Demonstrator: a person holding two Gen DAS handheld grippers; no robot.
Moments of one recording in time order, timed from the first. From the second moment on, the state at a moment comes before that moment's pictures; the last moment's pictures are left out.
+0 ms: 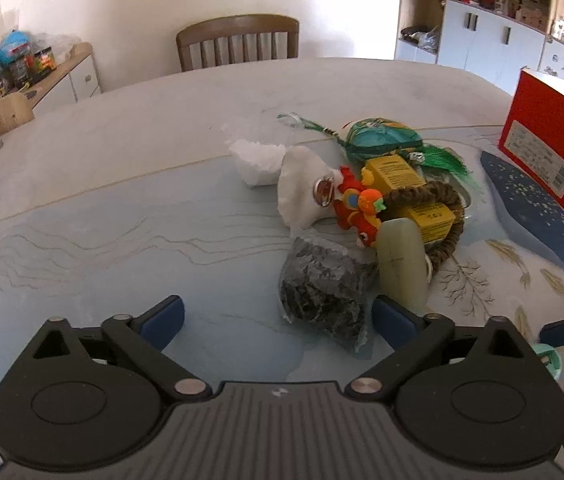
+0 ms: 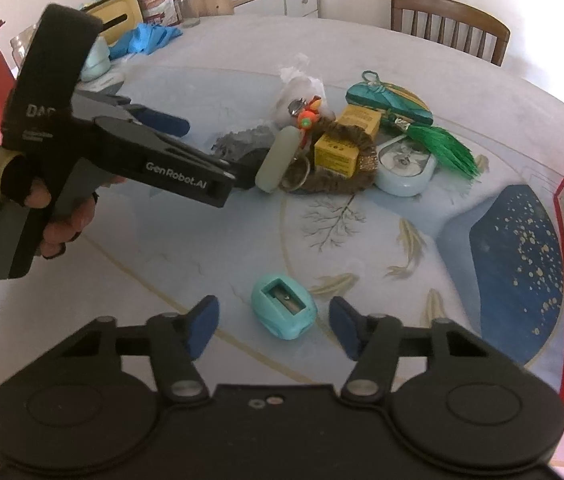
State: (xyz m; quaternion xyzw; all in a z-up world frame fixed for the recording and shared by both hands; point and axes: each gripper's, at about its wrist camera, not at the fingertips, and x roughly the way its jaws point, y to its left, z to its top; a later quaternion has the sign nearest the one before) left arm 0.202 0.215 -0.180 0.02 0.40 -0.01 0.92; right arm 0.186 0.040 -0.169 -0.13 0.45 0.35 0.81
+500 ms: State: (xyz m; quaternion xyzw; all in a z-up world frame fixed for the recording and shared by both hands) left arm 0.206 0.200 -0.171 0.04 0.40 -0.05 0.92; right arm 0.185 0.044 -0.167 -0.14 0.46 0.35 0.81
